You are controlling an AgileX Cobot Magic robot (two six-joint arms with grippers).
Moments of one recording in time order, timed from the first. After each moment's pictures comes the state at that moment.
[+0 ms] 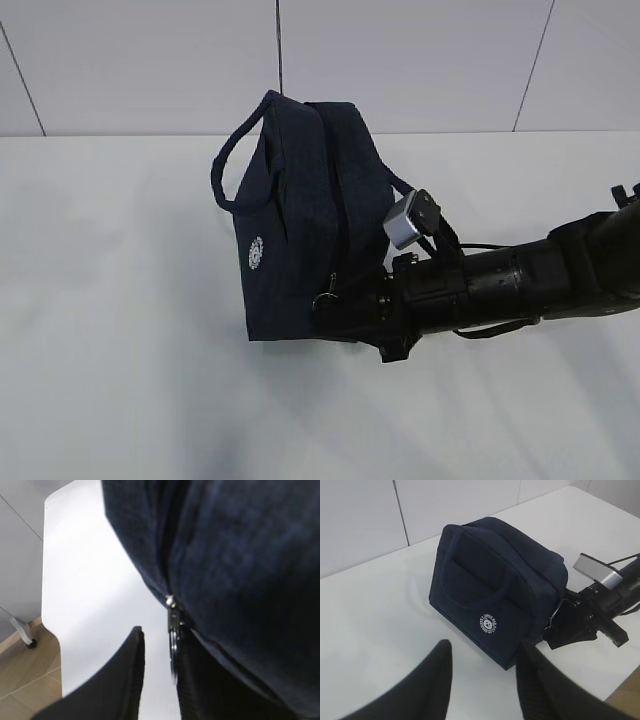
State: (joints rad) left arm -0.42 0.80 -0.81 -0.38 0.58 0.36; right arm 0.28 2.03 -0.88 1.81 1.01 -2.28
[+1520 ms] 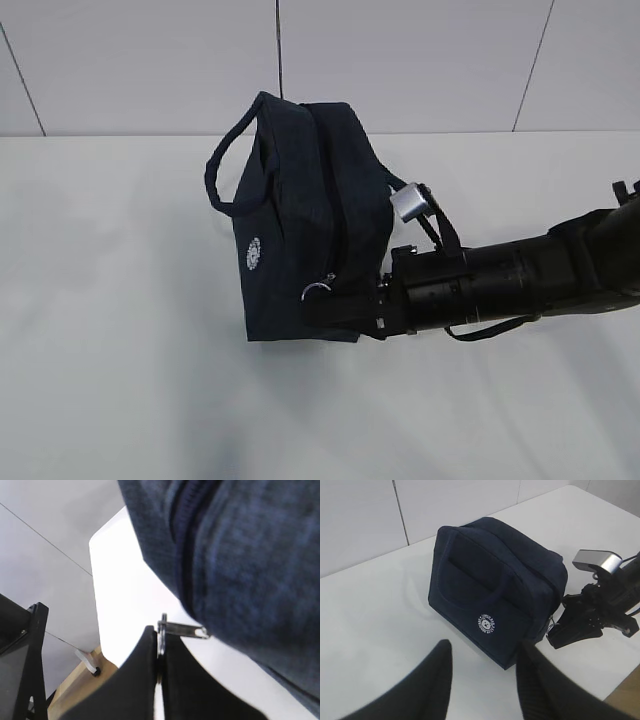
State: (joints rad) left arm -0.42 0.80 -0.81 -0.38 0.58 0.36; right arm 0.28 2.02 -0.89 1.79 1.14 -2.04
